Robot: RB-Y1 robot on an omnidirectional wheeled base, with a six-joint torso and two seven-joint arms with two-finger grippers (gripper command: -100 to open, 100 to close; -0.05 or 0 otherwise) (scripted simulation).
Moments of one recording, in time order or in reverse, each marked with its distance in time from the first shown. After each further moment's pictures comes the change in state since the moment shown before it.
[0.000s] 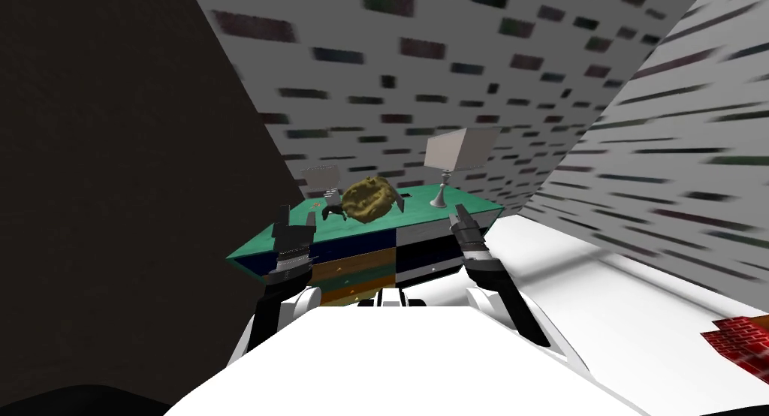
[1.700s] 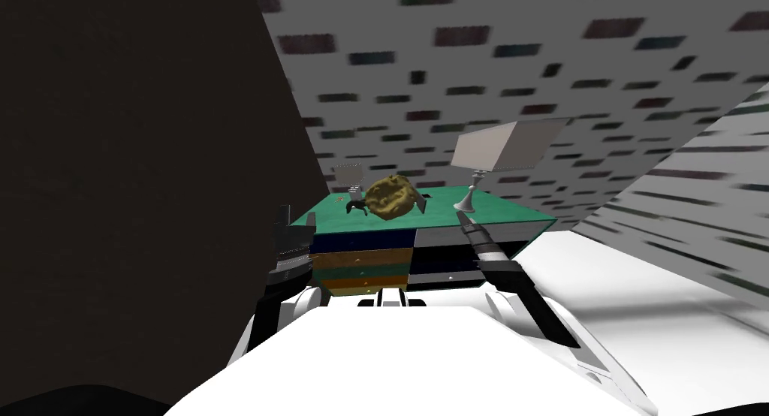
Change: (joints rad) left arm 0.000 0.000 0.000 0.000 0.000 0.000 0.000; right arm 0.033 -0.096 -0.134 0.027 -0.027 0.128 0.437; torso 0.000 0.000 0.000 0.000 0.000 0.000
